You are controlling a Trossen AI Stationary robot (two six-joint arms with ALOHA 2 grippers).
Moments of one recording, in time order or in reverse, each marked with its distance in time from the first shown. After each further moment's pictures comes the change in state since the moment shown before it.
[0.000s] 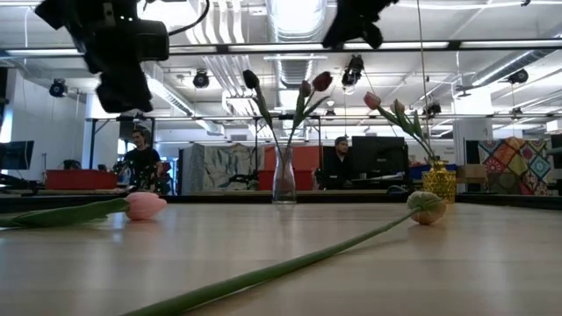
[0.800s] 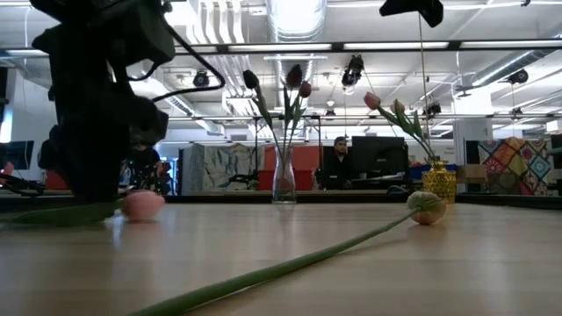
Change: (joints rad) left arm -0.297 0.521 -0.010 0.082 -0.195 -0.633; right arm -0.001 -0.456 -0.262 0.010 0.010 -0.037
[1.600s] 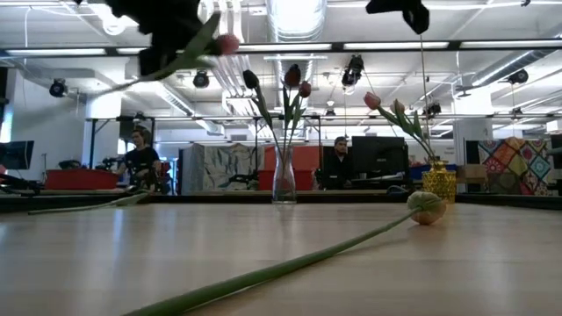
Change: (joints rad) left arm 0.187 -0.397 0.134 0.246 -0.123 0.336; right arm 0.013 0.065 -0.005 0.072 -0.128 0.143
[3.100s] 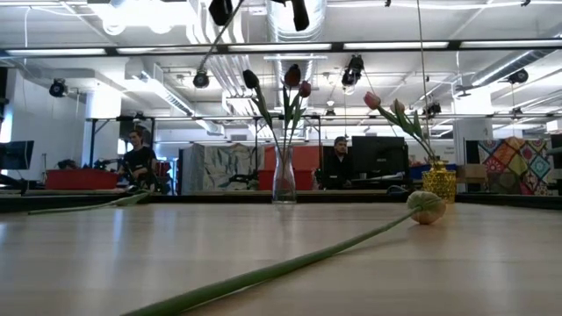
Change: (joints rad) left arm 0.551 0.165 0.470 0.155 0.705 0.471; right arm 0.175 0.639 0.337 0.600 0.085 0.011
